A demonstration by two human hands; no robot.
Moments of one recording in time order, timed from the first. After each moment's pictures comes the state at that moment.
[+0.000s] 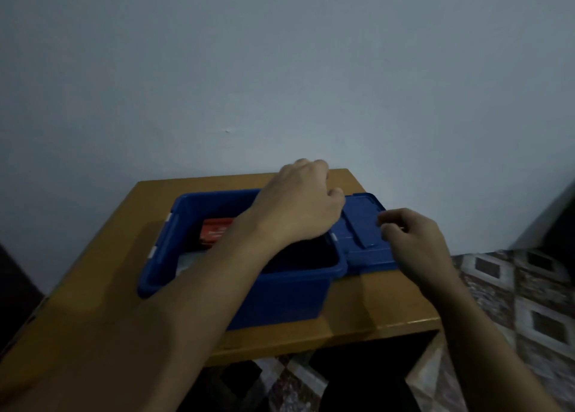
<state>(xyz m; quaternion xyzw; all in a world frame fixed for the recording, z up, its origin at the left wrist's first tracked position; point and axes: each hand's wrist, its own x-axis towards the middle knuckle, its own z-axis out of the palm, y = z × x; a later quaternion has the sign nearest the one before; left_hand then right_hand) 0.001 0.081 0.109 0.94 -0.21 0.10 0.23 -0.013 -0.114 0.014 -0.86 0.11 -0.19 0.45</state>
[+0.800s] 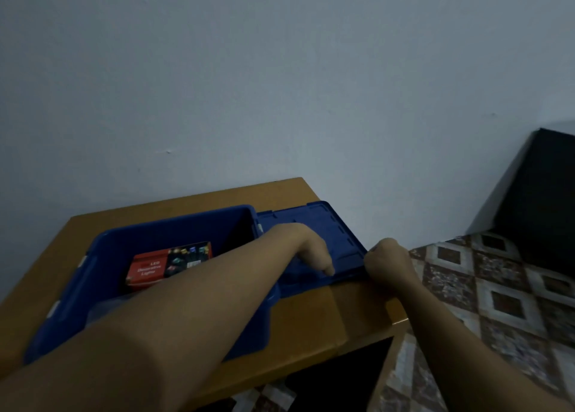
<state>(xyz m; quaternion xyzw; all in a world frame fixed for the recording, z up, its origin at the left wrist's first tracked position) 0.062 -0.047 0.059 0.90 -0.23 -0.36 -0.02 0.031 -0.201 -0.044 -0.89 0.30 -0.06 0.34</state>
